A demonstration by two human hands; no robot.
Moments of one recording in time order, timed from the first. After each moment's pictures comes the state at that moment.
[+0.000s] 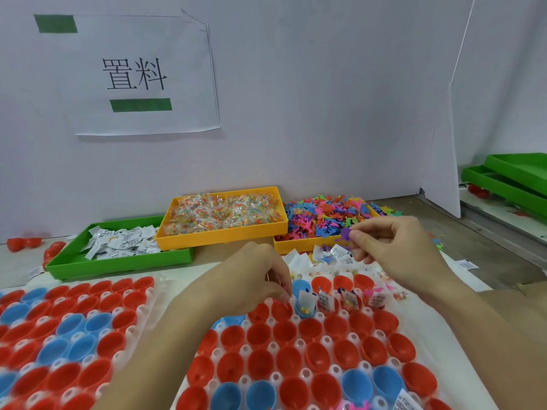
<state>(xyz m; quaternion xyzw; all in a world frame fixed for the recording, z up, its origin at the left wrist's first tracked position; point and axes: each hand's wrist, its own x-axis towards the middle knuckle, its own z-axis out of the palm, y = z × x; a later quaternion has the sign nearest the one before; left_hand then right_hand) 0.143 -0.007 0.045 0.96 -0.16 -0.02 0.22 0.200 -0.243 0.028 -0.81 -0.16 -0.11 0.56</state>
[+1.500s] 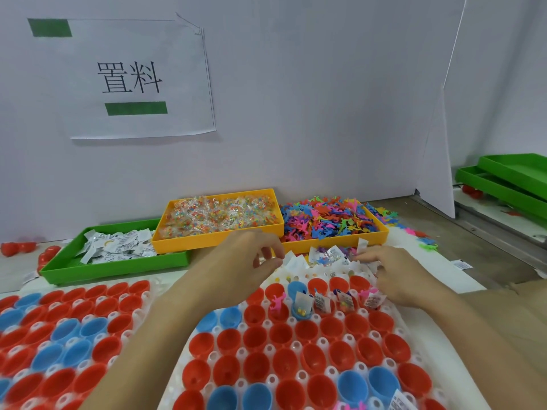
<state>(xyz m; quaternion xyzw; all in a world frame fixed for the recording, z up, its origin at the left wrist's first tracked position) 0.149 0.005 0.046 0.96 -0.17 0.10 0.21 0.223 -0.263 -0.005 -0.97 -0.09 0.02 0.22</state>
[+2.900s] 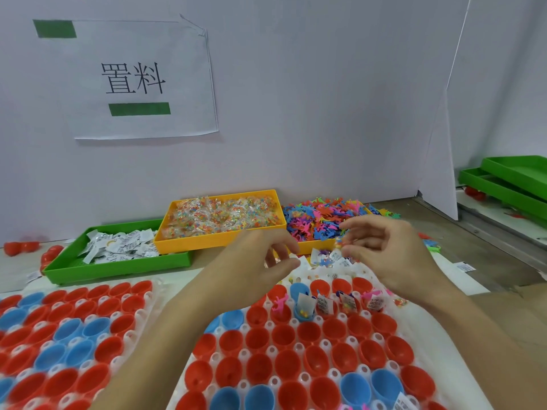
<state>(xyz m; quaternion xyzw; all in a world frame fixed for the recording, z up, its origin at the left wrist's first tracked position) 0.142 -0.009 0.051 0.93 -0.18 0.11 0.29 0.199 -0.241 0.024 -0.81 -0.20 -0.11 0.55</state>
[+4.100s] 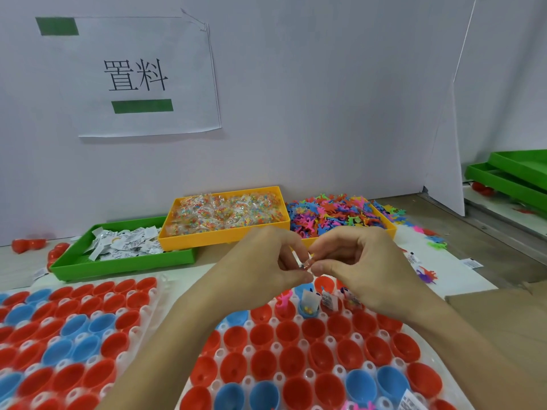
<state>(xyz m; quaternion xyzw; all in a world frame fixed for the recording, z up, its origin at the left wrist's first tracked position) 0.137 -0.019 0.056 0.93 -0.17 0.06 0.33 0.169 -0.207 0.030 -0.78 -0.30 -0.06 0.55</state>
